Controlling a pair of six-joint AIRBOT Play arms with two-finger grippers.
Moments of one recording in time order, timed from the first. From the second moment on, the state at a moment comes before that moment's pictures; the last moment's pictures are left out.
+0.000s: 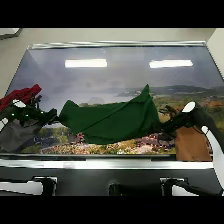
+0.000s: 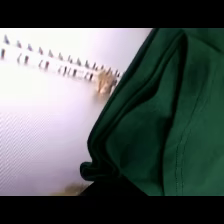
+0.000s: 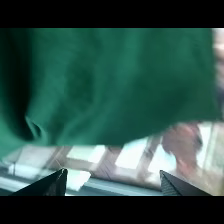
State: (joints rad) left arm 0.29 -1.60 1.07 1.04 -1.13 -1.36; right arm -0.12 -1.40 0.90 -1.08 1.32 1.52
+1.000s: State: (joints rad) left arm 0.29 -0.72 1.58 1.15 -1.01 -1.54; right arm 0.04 -0.81 1.71 -1.64 0.95 1.80
